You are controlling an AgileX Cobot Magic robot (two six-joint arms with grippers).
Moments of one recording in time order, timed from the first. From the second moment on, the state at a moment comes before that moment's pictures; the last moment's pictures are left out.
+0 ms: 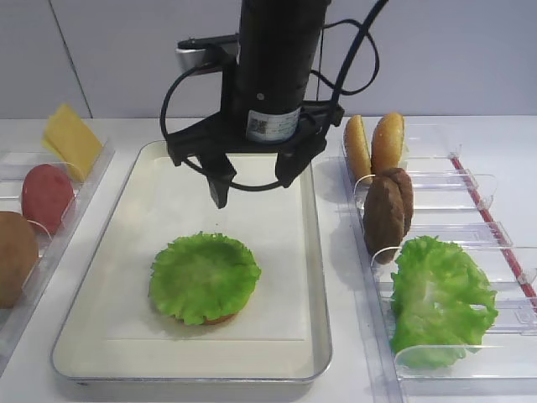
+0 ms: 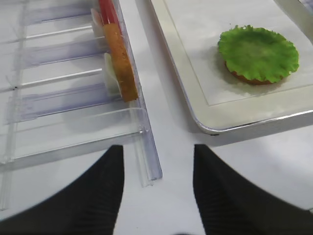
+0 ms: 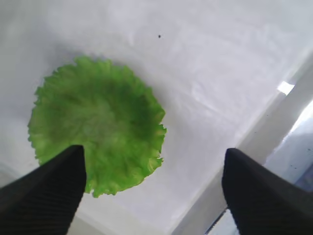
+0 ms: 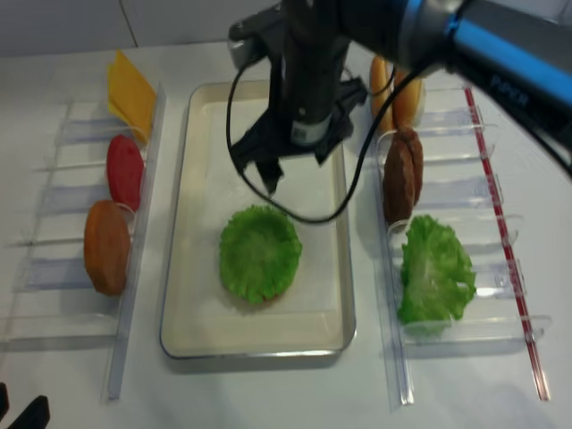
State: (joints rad) left arm -0.18 -0.02 -0.49 -0.01 1.18 0.03; right arm 0.71 1.91 -1.72 0.06 1.23 0.18
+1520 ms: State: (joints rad) left arm -0.18 -0.02 -0.49 -0.01 1.18 0.03; right arm 0.01 0.20 -0.63 0.05 1.21 0.02
